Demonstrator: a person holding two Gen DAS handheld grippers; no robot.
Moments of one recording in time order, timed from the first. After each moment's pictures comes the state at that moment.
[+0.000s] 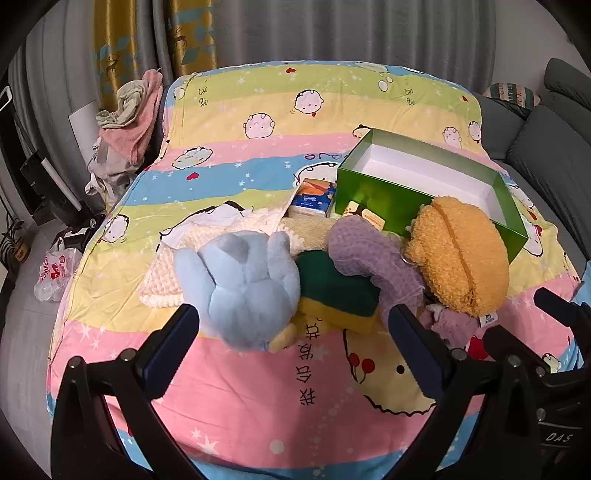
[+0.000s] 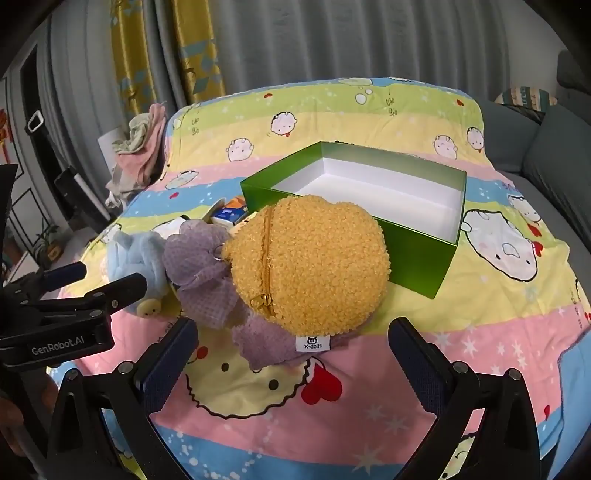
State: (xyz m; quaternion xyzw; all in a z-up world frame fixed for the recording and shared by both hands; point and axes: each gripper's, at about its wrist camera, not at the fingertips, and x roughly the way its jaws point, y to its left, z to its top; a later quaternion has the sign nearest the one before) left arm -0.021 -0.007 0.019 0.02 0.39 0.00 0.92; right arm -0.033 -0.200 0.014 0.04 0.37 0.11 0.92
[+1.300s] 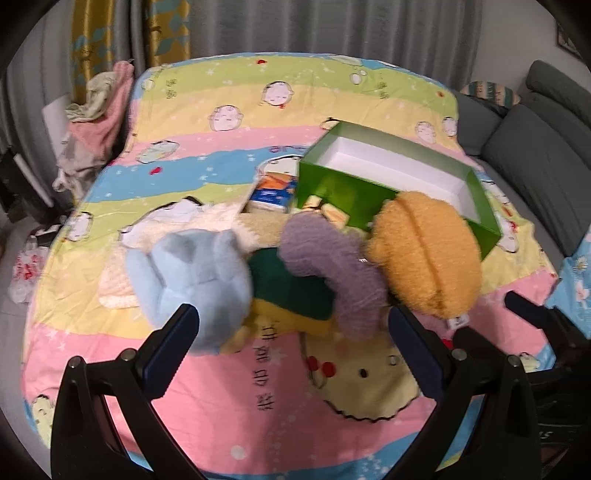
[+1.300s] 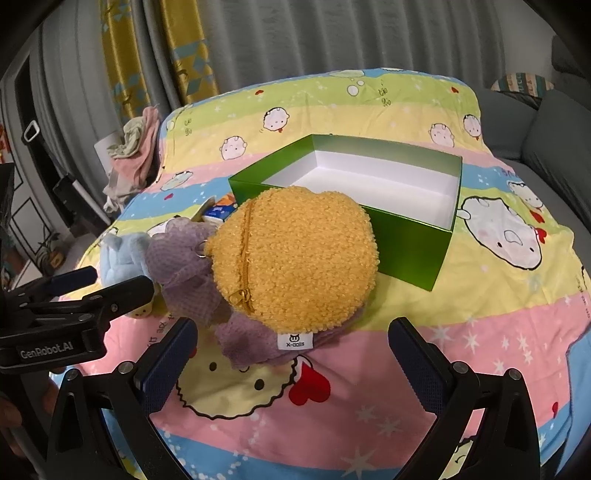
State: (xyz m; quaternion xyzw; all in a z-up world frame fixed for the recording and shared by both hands) left arm -0.009 -0.024 0.012 -0.01 0.40 -0.06 0.91; right arm -0.027 -0.215 0.001 0.06 0.37 0.11 0.92
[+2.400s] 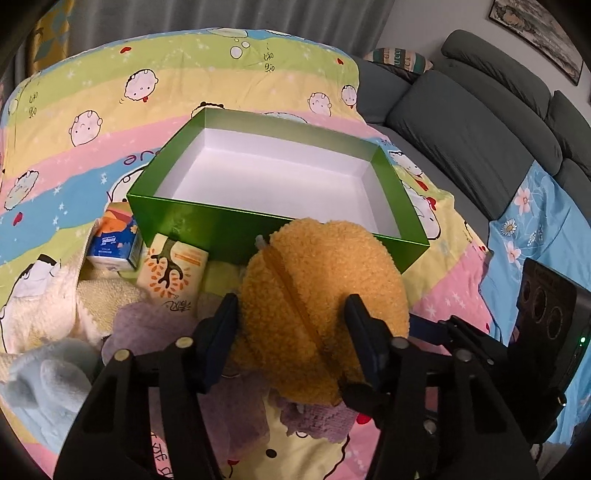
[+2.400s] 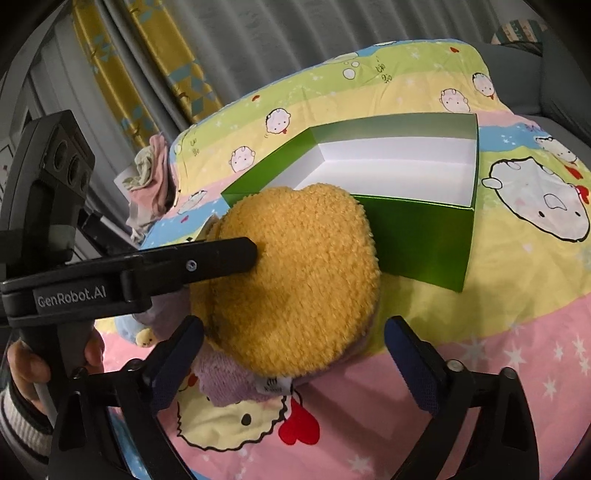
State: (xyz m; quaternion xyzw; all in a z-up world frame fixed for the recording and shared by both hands) left arm 0.067 -0.092 0.005 -0.01 0.44 -0.28 0.85; right arm 0.013 -0.252 -0.031 0.16 0.36 0.18 0.90
